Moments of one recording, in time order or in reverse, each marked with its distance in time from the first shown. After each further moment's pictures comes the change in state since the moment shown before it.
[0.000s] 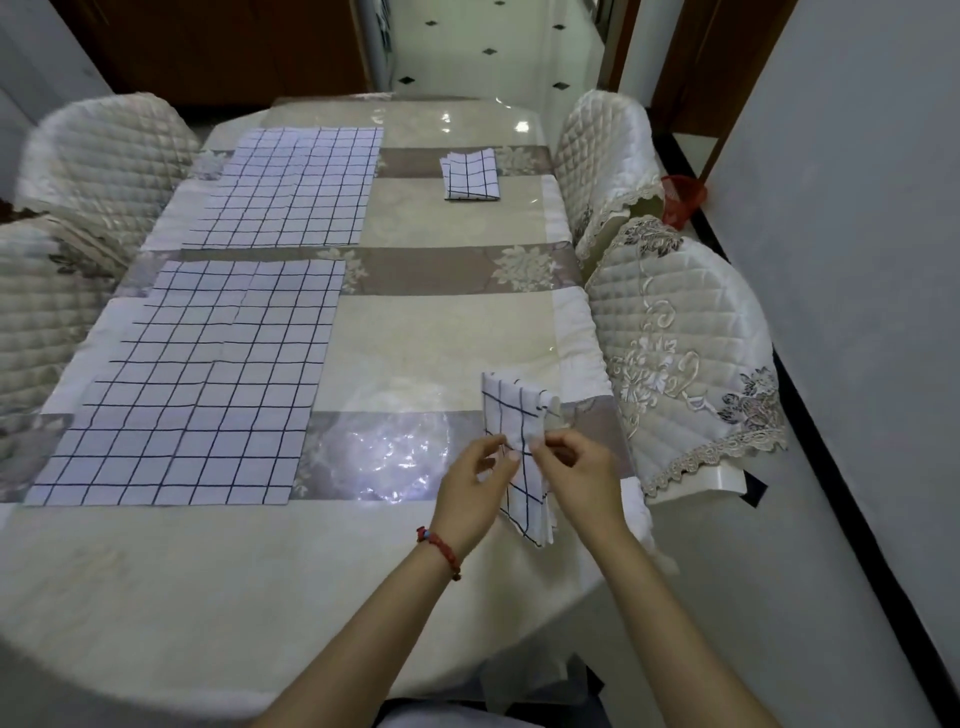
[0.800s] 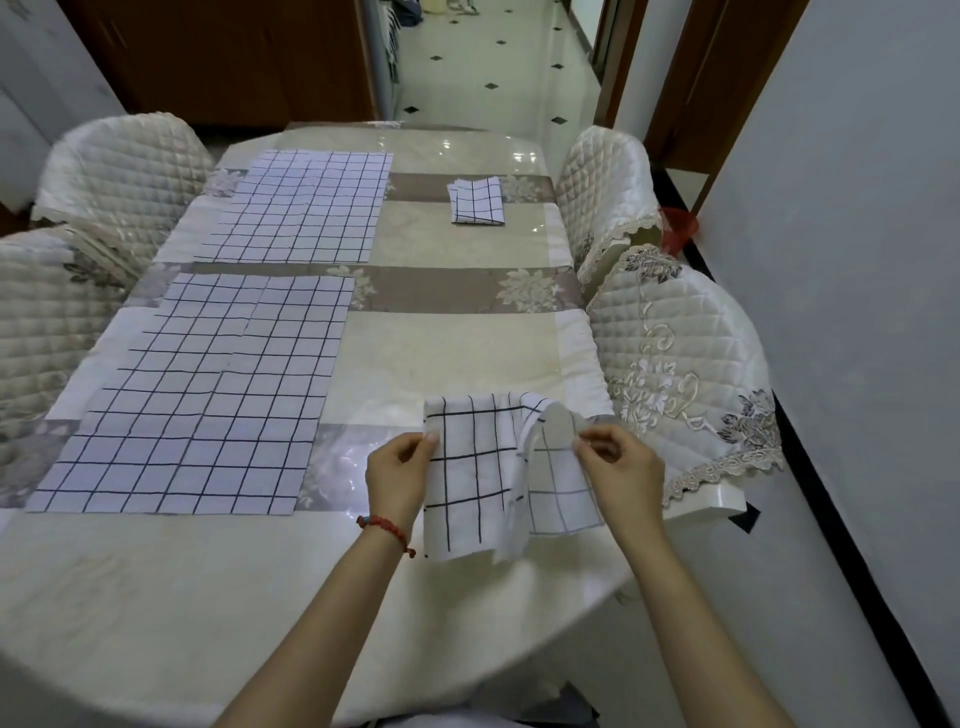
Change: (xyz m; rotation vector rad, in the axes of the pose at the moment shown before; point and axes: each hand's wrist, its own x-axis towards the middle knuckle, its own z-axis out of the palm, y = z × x) left_hand 0.022 -0.001 -0.065 -0.104 0.360 0.012; right_hand 0.008 -0.013 -0.025 -0.050 0.216 -0.077
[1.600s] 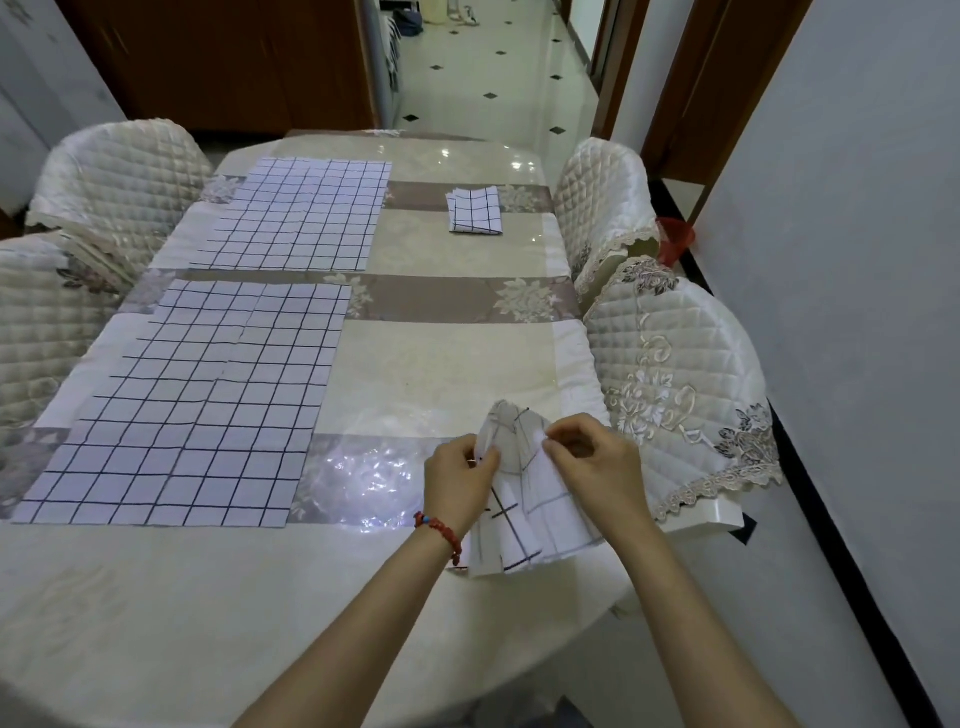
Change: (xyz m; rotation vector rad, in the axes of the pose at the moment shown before) left_hand -0.015 0.019 0.047 0.203 -0.210 0.147; right_hand 0.010 -0.023 0.006 -0.087 -0.183 -0.234
